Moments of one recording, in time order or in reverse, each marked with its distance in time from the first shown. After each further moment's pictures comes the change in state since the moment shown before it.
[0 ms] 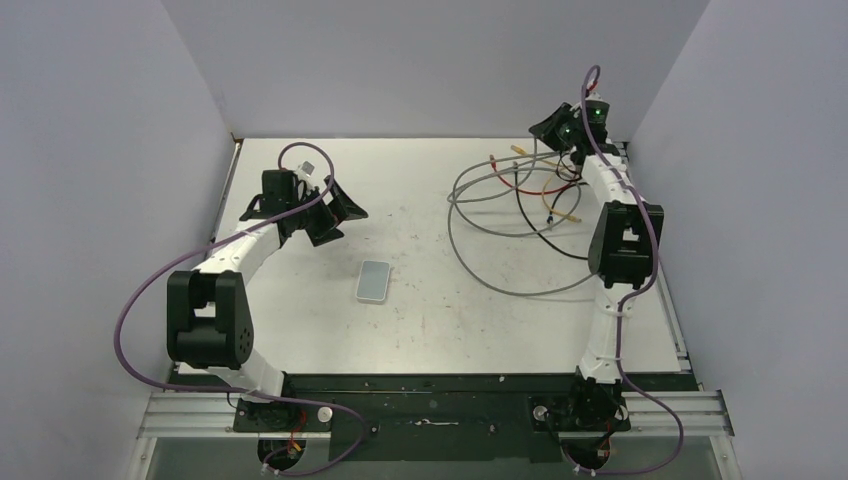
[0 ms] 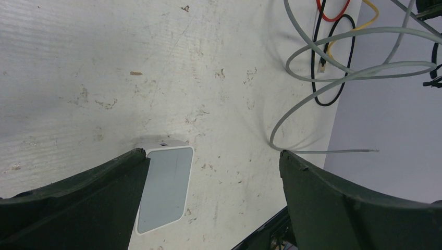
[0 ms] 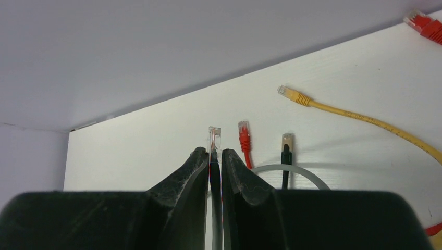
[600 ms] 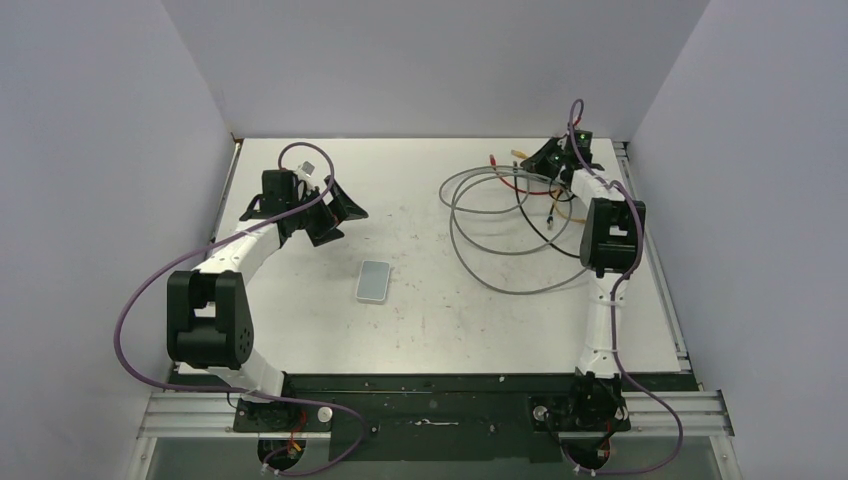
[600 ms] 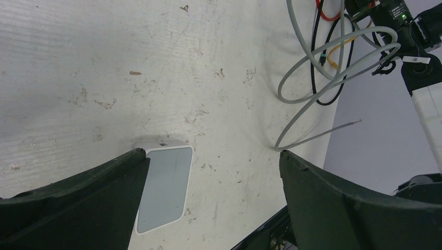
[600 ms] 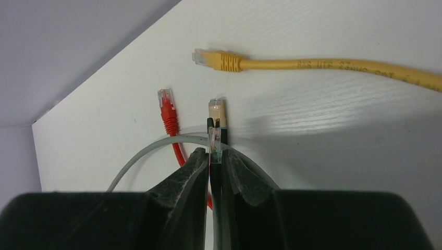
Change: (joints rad) left arm 0.000 0.000 0.000 0.000 0.002 -0.001; right arm -0.010 0.213 0.005 -0.023 -0.029 0.034
